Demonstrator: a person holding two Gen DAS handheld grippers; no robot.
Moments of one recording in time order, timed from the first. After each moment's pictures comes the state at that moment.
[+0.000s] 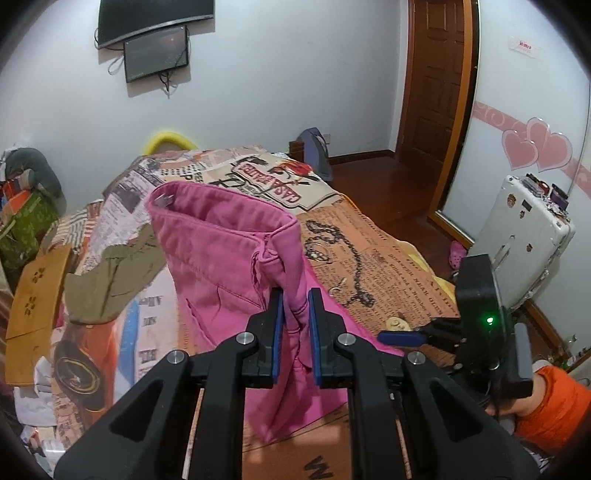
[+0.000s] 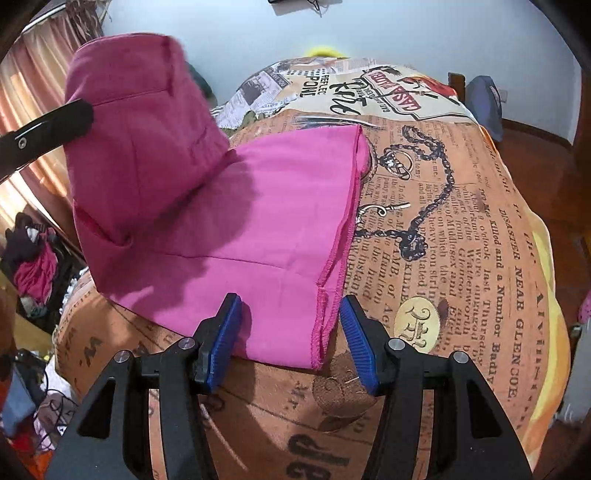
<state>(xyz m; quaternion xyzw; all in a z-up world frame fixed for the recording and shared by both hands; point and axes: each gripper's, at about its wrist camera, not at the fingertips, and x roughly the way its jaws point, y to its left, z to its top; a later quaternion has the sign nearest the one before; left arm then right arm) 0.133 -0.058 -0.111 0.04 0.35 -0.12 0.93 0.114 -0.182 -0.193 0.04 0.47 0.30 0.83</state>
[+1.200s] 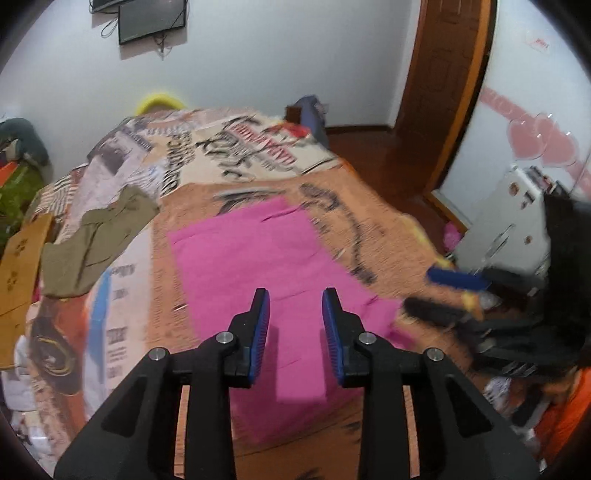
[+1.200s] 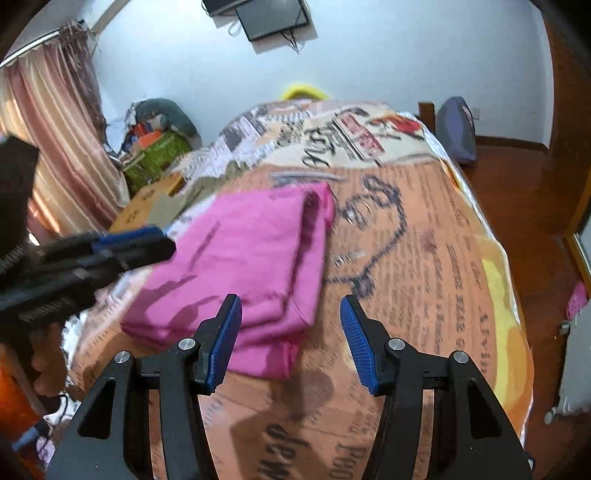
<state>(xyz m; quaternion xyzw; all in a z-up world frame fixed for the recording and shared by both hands) 0.161 -0.057 -0.151 0.03 0.42 -0.13 0.90 0.118 -0.209 -0.142 0.06 0.41 0.26 0.87</state>
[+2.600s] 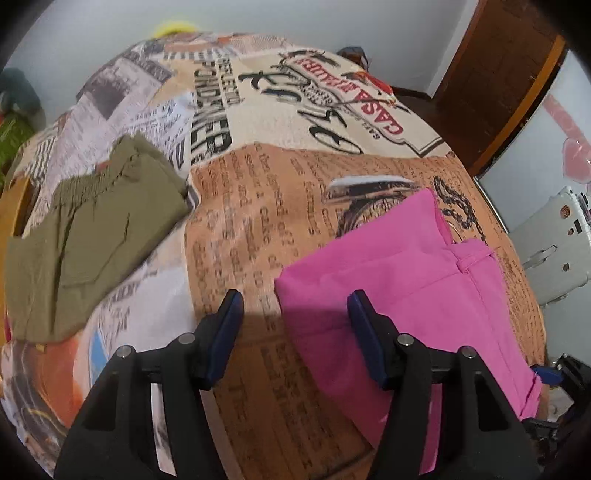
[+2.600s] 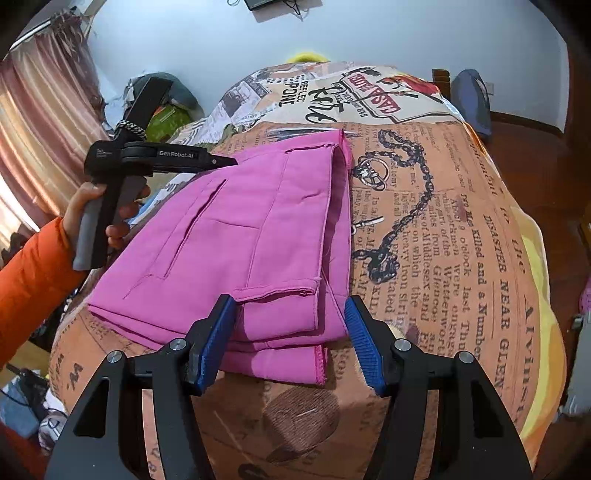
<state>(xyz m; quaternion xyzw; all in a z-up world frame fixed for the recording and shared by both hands) 0.349 0.035 -0.244 -0.01 0.51 -0.10 0.85 0.141 -0.198 -0.196 0.04 0.46 0.27 0.84</state>
